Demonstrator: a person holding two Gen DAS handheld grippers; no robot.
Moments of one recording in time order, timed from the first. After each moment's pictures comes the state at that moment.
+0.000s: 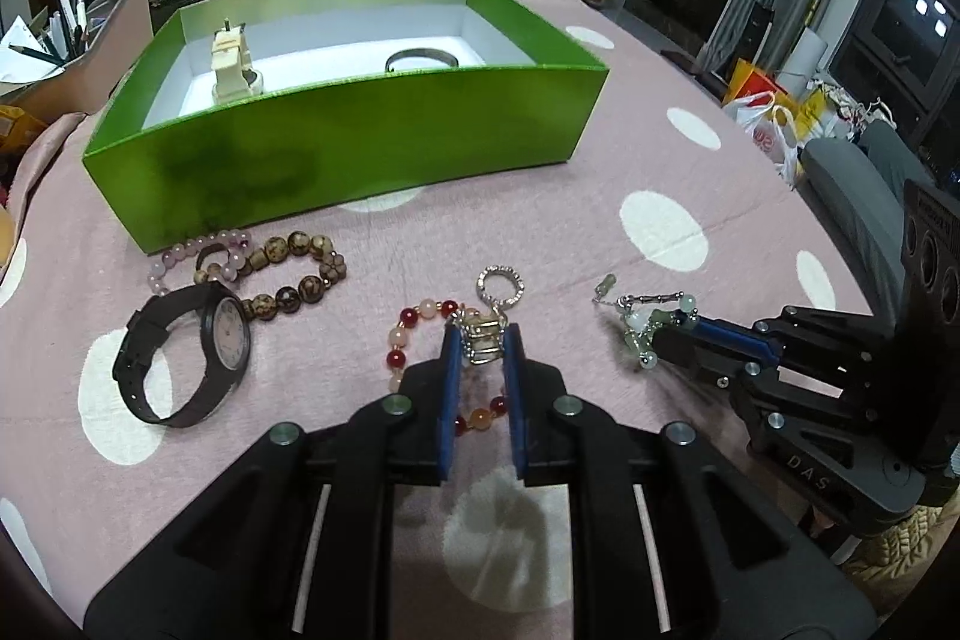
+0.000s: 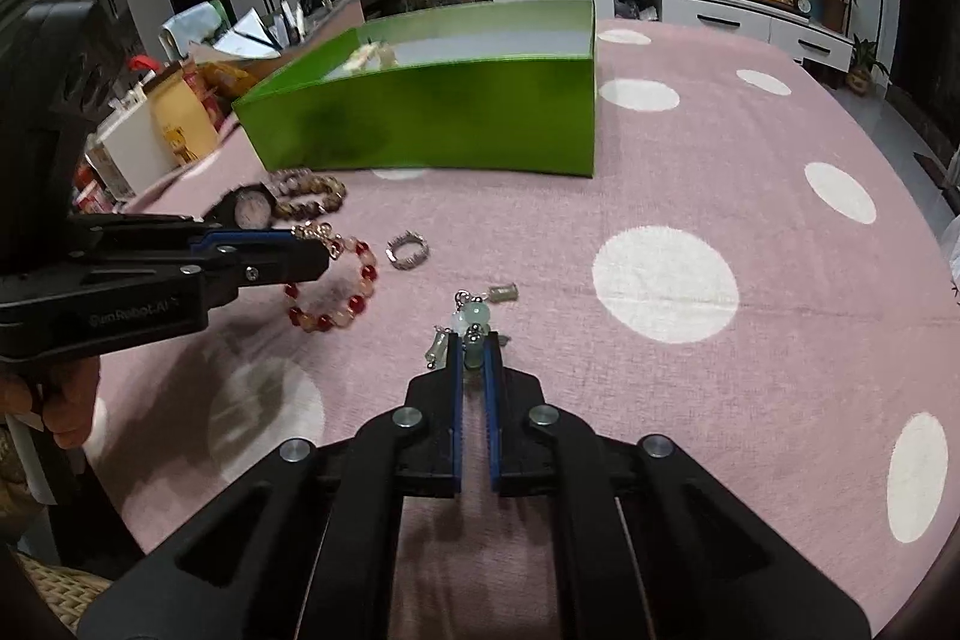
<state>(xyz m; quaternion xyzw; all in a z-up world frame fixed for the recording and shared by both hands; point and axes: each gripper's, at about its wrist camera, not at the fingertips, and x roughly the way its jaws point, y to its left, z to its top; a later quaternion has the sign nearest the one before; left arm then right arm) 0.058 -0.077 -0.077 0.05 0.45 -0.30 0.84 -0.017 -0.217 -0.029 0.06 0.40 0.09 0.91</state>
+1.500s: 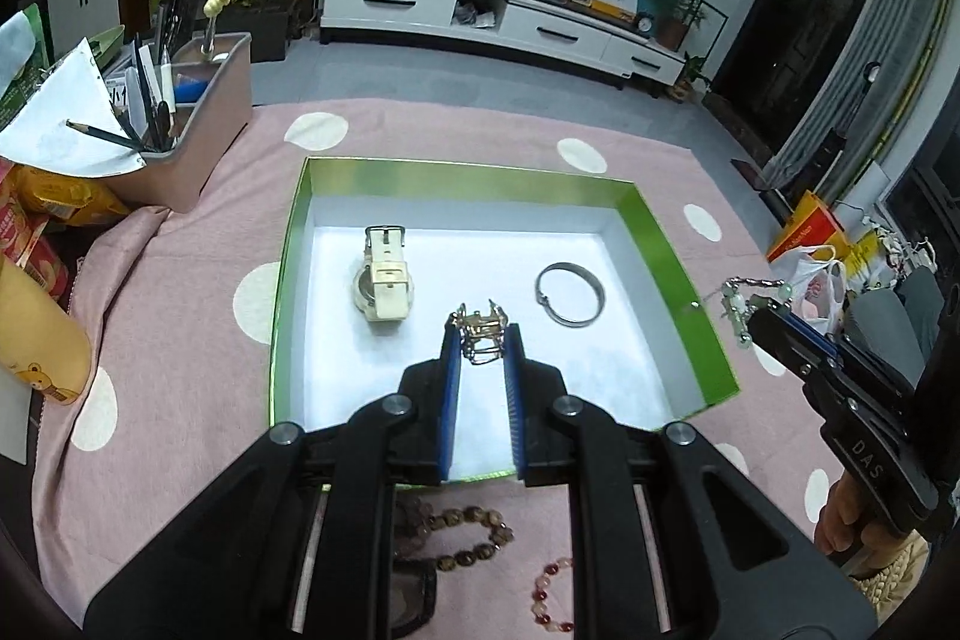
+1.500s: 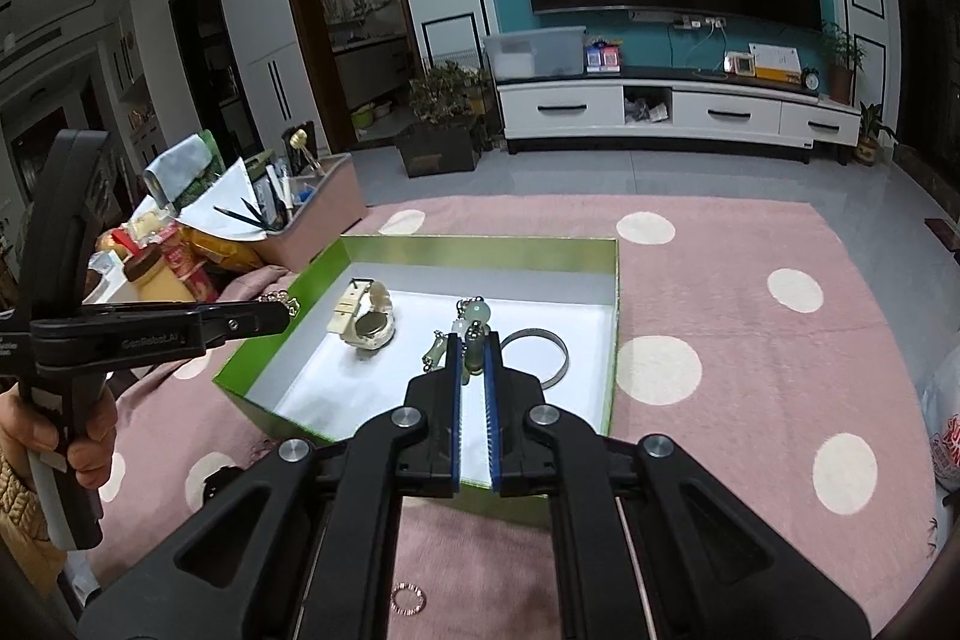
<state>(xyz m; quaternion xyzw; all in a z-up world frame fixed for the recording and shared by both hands) 0.206 -0.035 0.000 -0.04 0.43 -0.21 0.88 0.125 -0.226 0.063 0.07 0.31 0.10 0.94</state>
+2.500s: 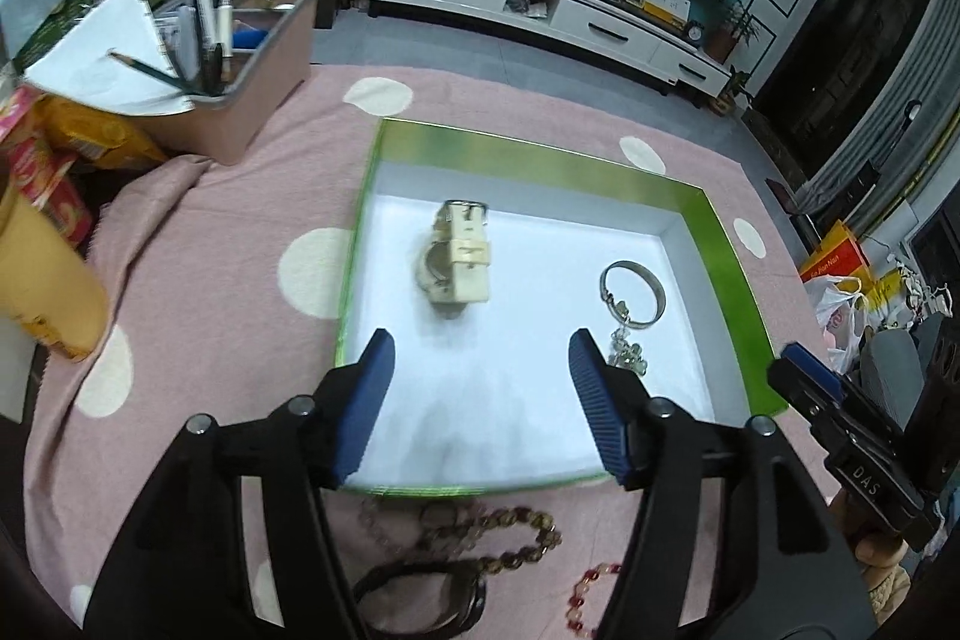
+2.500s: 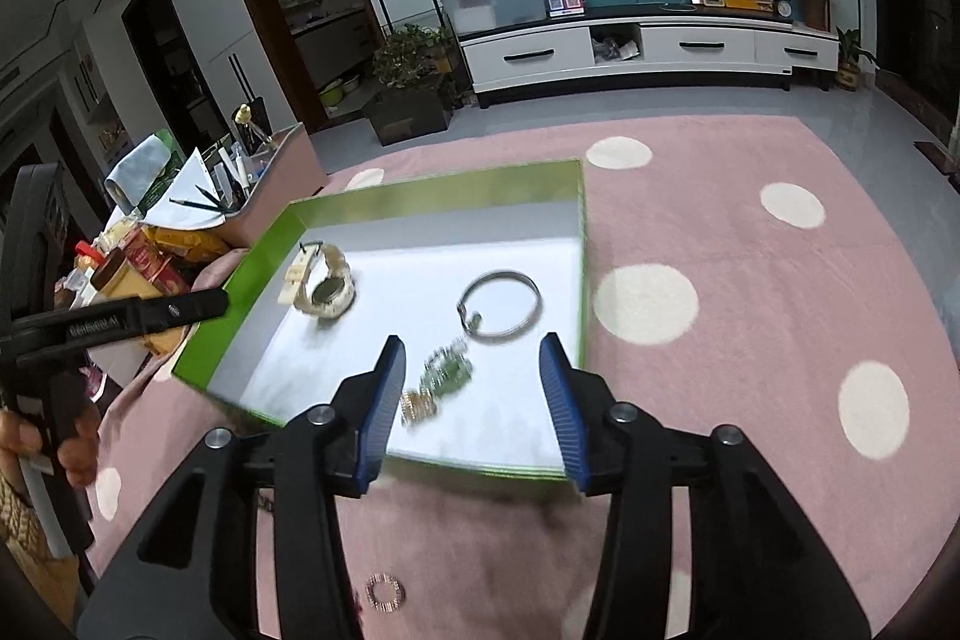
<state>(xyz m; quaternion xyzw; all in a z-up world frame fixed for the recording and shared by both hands) 0.211 -0.001 -0.017 -0.07 0.45 -0.16 0.88 0.128 -0.248 0.030 0.13 0.36 0.07 0.92</state>
